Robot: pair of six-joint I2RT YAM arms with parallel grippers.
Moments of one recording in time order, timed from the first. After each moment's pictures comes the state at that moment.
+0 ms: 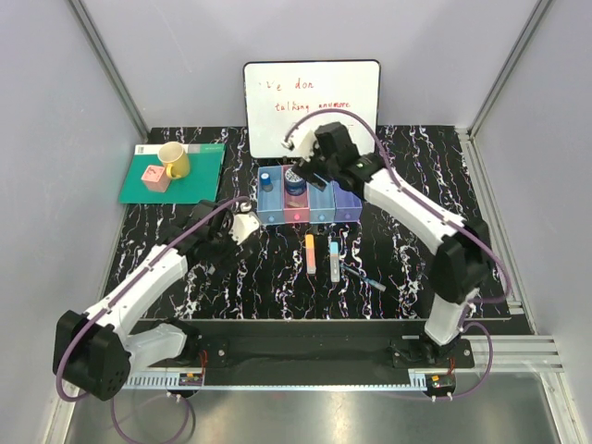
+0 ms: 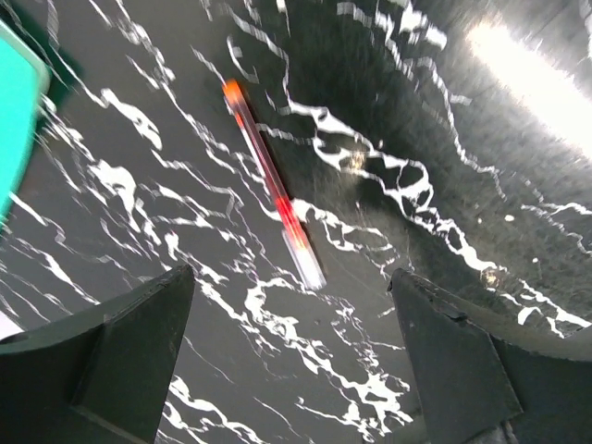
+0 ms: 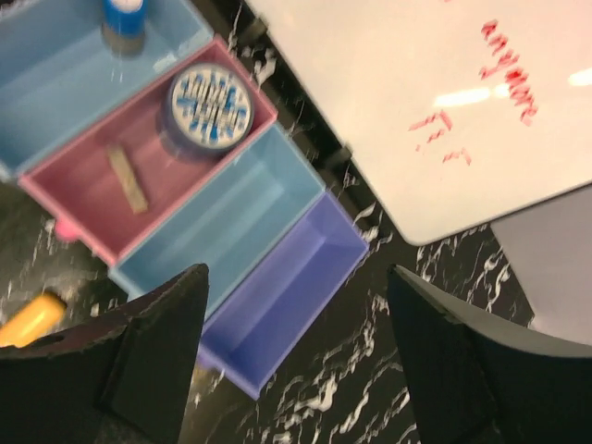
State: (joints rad) left arm -0.41 1.10 0.79 -0.70 -0.01 0.53; right arm 0.65 1.84 1.70 -0.44 0.16 -0.54
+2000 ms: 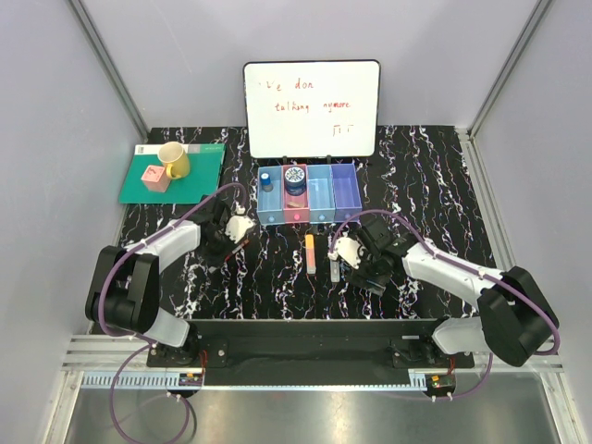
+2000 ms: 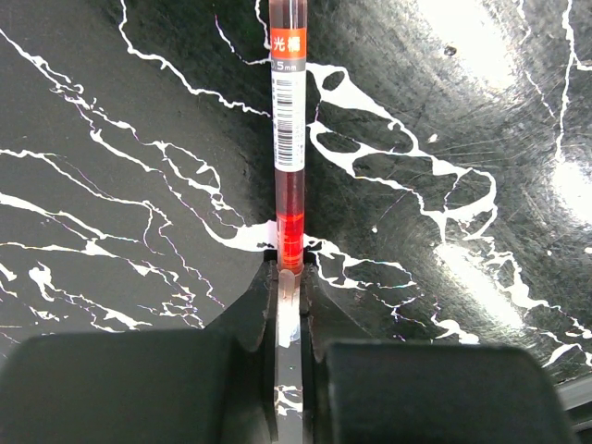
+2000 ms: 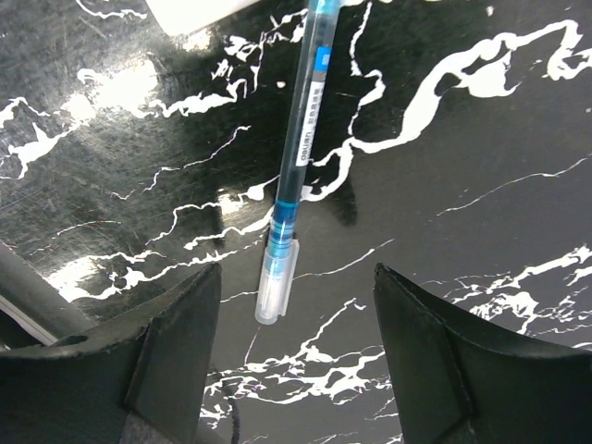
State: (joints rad) left arm -0.22 1.49 0.79 -0.62 0.12 0.54; right arm 0.64 1.33 0.71 -0.61 -0.05 -0.57
